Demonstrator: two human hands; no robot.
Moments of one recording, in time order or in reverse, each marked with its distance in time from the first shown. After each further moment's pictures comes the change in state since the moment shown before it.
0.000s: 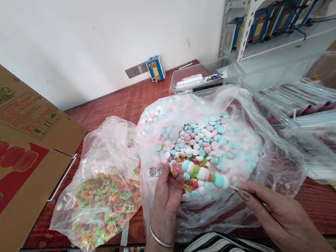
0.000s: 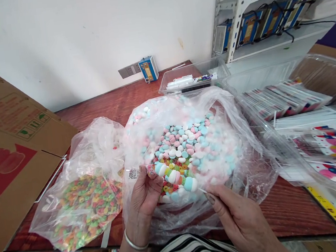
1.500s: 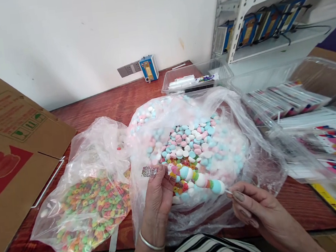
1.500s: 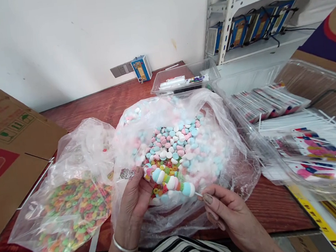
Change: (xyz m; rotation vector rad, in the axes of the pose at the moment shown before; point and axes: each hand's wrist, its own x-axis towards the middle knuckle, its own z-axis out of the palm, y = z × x) left_hand 0.002 -0.010 0.006 0.151 0.007 0.116; right_hand -0.010 0.017 0.010 1.134 -0.087 0.767
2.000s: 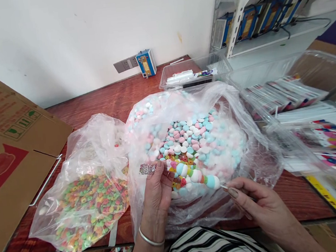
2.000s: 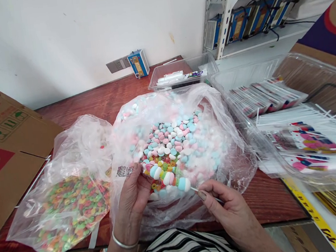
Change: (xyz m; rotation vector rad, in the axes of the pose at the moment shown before) left_hand -0.002 -0.003 -0.002 0.020 -0.014 0.027; right_hand -0.004 -0.007 -0.001 -0.517 0.093 -0.223
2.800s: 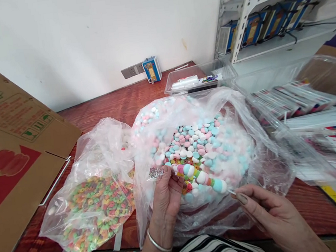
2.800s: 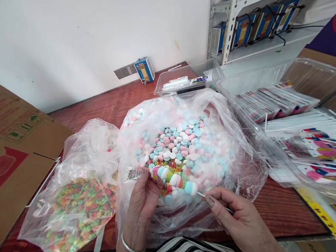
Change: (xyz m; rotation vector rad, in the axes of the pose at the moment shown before) left_hand -0.003 -0.004 0.006 -0.089 0.042 -0.087; right_hand -0.003 0.004 0.000 -0.008 0.045 0.008
